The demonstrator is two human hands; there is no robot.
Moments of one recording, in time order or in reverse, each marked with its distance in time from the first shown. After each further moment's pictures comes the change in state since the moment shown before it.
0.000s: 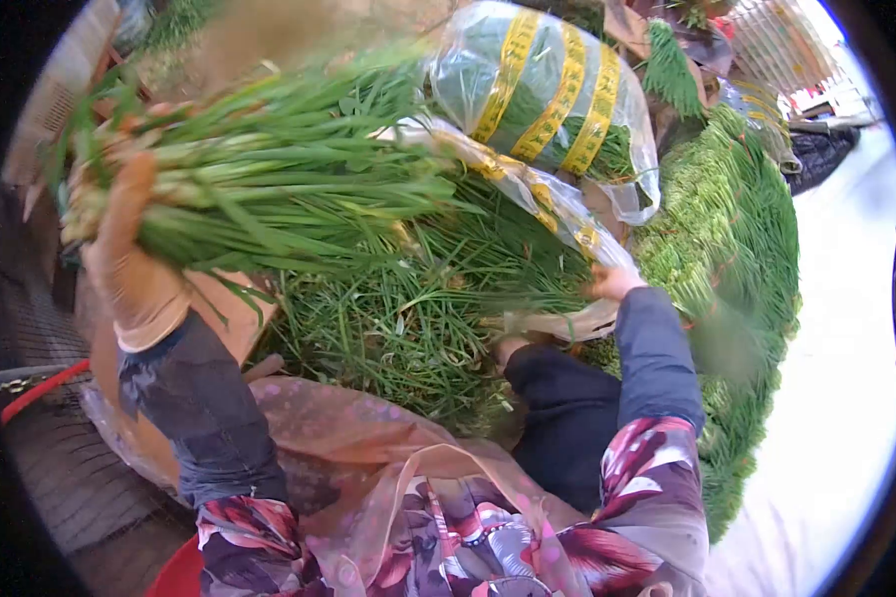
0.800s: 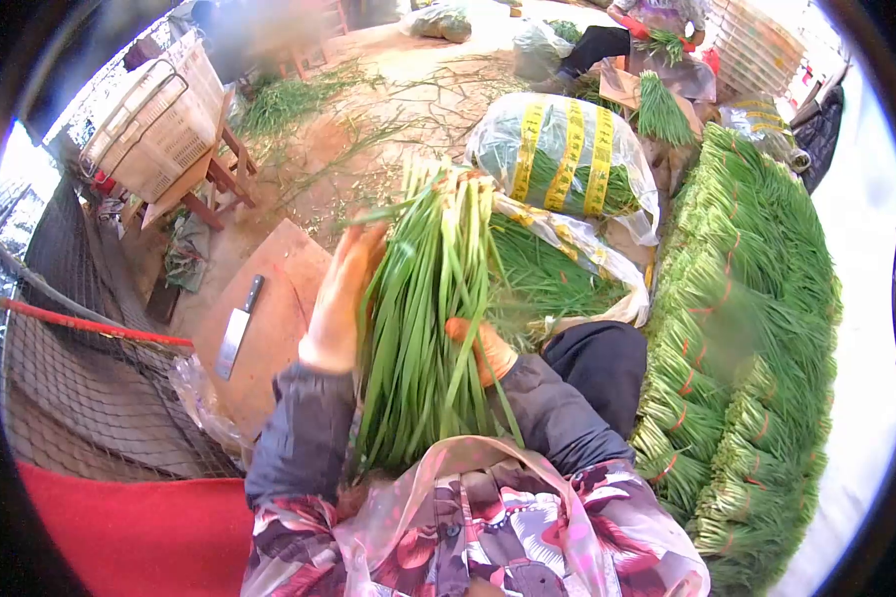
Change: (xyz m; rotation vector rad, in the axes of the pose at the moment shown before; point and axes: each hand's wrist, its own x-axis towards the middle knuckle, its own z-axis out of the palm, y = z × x) left_hand -0.194 0.077 -0.022 -0.226 -0.325 -0.353; right_hand -0.274 -0.288 0.145 1.773 -0.660 -0.523
